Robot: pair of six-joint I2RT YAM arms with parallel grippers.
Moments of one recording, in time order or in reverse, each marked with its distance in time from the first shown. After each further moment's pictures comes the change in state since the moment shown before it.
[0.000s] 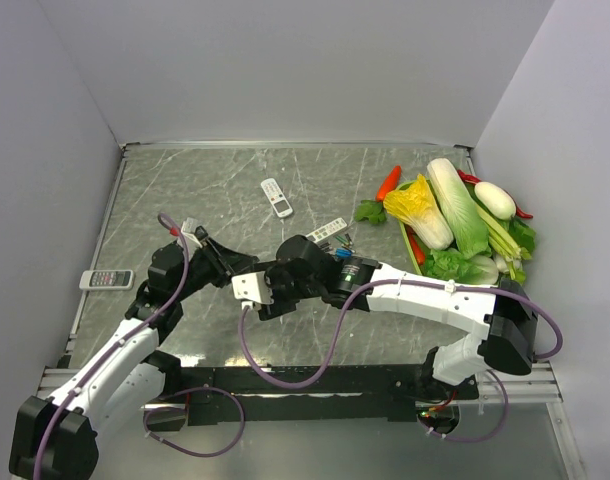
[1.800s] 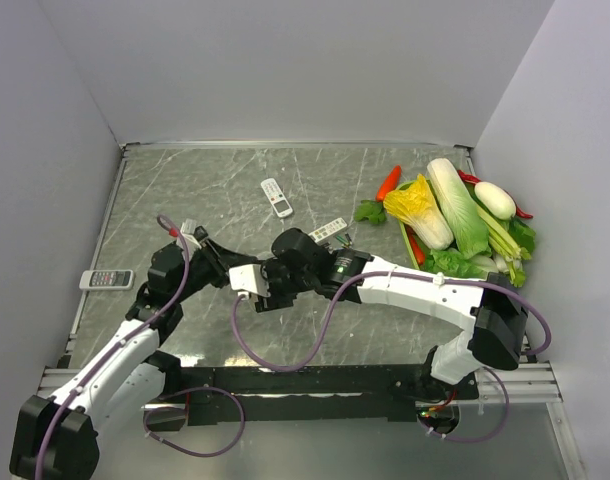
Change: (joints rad) left arm 0.007 -0.001 -0.011 0.027 -0.001 0.021; right arm -0.045 0.064 0.042 -0.019 -0.072 0.038
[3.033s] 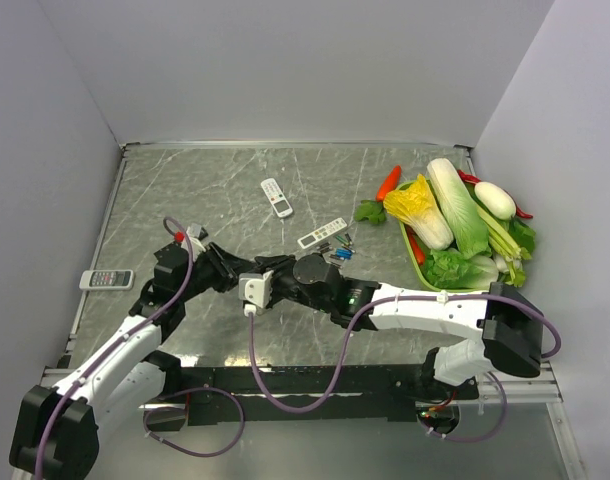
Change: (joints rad) left arm -0.010 0.045 -0.009 -0.053 -0.007 -0.043; right arm 0.082 -0.106 -0.315 0.642 0.357 -0.158
